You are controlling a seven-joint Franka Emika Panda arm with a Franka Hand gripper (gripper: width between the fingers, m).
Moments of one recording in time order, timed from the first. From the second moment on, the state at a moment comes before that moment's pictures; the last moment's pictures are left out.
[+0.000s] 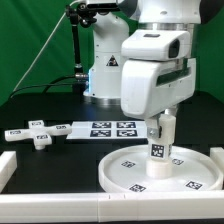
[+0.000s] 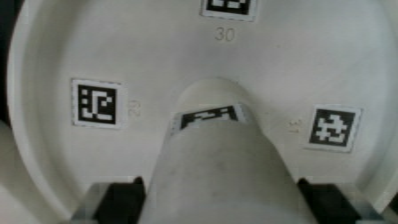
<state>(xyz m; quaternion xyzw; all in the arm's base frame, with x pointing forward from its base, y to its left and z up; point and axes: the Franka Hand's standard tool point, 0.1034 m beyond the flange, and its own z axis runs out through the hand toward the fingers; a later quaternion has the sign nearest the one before) 0.563 0.041 0.074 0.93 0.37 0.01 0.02</state>
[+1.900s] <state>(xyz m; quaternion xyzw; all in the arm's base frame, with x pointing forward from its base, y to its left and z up) 0.561 0.041 0.071 0.90 -0.43 0.00 -0.04</state>
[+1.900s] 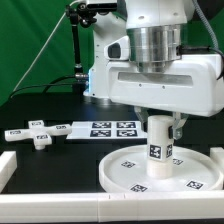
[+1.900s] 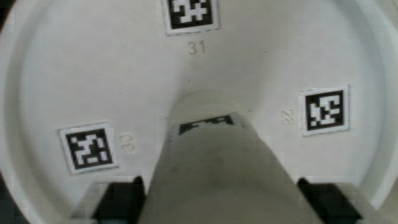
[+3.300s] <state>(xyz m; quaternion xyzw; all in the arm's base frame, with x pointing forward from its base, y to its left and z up) 0.561 0.042 0.070 0.61 -0.79 -0.05 -0.08</state>
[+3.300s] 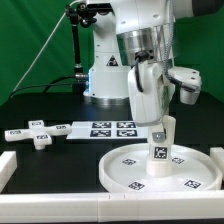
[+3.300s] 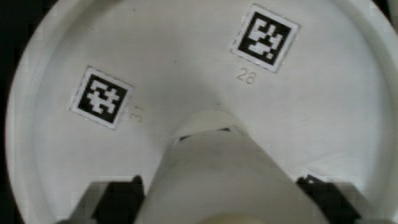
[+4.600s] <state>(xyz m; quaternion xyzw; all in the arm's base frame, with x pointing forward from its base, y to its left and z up) 0.570 0.048 0.077 0.96 -0.27 0.00 -0.05</state>
